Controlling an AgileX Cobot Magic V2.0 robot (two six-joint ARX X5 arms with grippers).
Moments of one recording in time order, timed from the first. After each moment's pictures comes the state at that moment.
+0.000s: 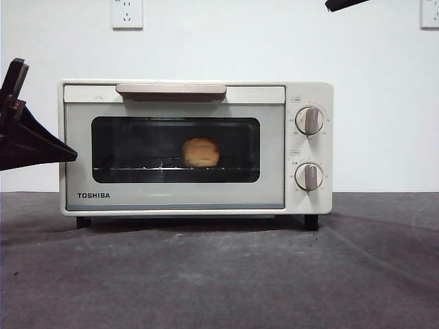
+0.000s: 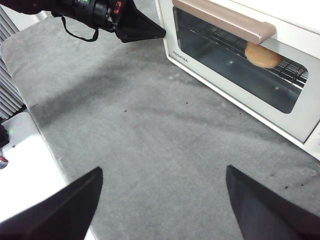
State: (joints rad) left arm 0.10 1.53 0.63 0.38 0.96 -0.55; right arm 0.78 0.82 0.89 -0.60 -0.21 0.10
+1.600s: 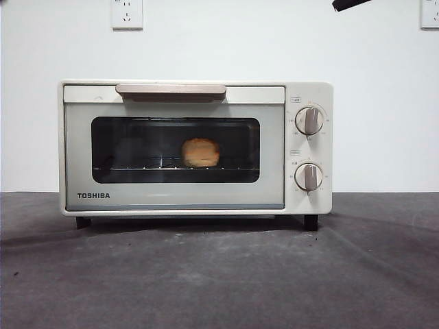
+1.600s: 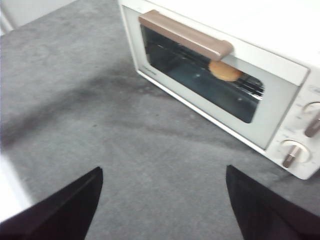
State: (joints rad) left arm -0.11 0.62 0.80 -0.50 0.37 -0.16; right arm 0.78 0.82 0.89 -0.56 -0.08 0.10
